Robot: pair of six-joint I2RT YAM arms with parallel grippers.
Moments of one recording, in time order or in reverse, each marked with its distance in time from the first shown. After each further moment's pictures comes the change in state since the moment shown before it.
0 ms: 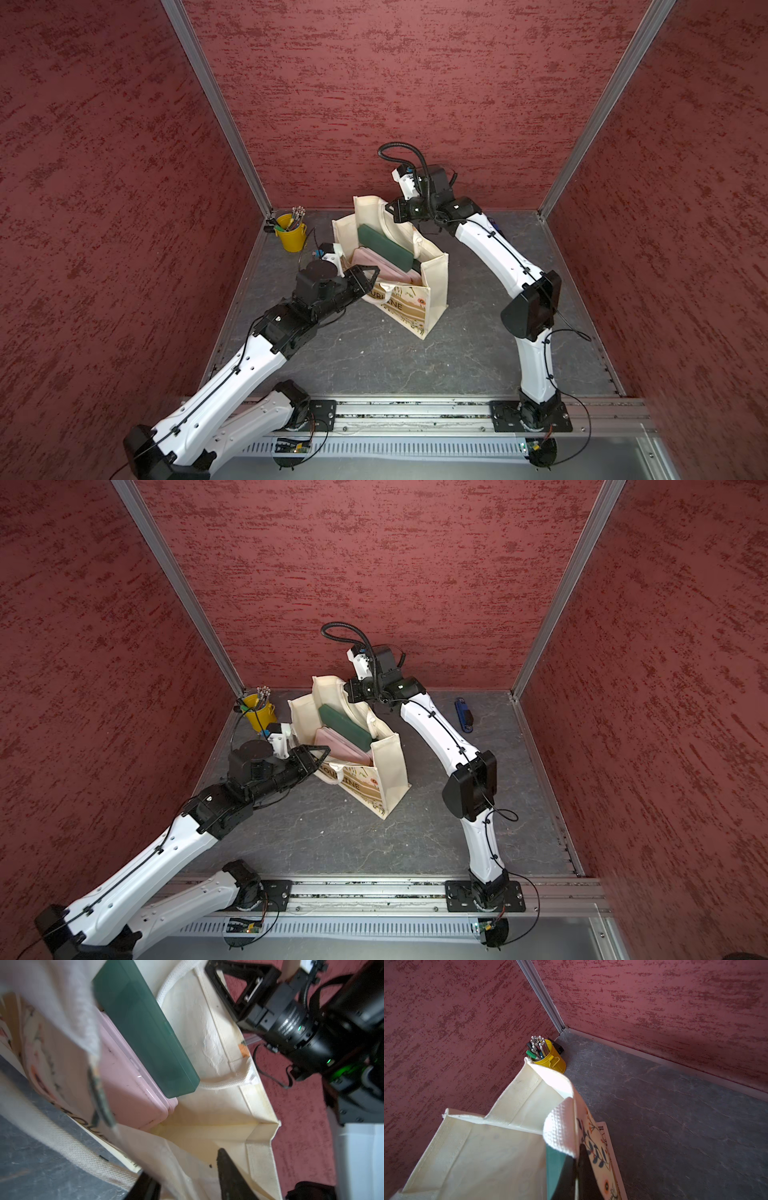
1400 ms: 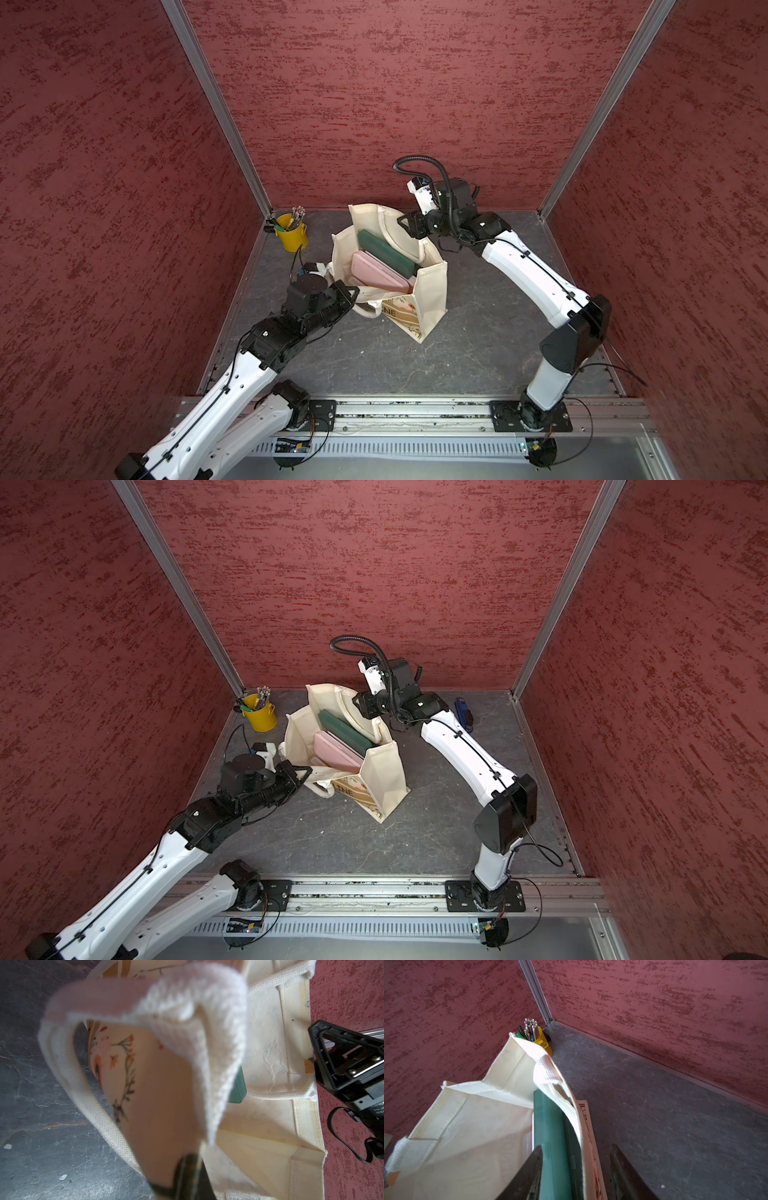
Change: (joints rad) left arm 0.065 -0.109 -0.080 -0.181 0.009 -0.098; right arm 0.033 -0.312 -0.347 -0.002 0.142 -0.122
